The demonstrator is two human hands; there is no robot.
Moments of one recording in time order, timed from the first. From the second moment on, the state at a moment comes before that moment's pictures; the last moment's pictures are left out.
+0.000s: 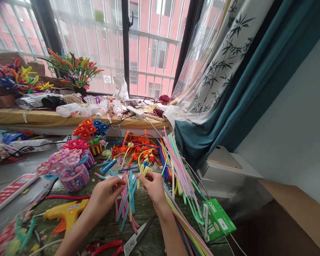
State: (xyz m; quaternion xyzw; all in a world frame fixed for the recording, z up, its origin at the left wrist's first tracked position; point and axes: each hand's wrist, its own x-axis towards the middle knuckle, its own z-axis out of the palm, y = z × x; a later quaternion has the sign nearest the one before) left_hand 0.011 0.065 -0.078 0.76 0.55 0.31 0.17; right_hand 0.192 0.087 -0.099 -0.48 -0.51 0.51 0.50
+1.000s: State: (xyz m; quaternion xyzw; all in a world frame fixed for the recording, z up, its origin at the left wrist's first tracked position) left_hand 0.013 0.077 -0.062 0.87 0.46 0.12 -0.14; right_hand 0.172 0.094 -0.136 -0.52 -0.48 0.60 0.36
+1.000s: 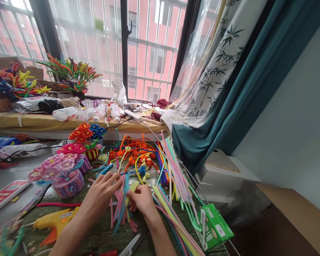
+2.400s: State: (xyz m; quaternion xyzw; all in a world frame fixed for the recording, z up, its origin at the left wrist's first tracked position) left_hand -0.005 0.062 -0.061 0.73 0.57 0.35 -0.14; right_hand 0.181 0.078 -0.099 -0.59 -0.65 0.19 0.44
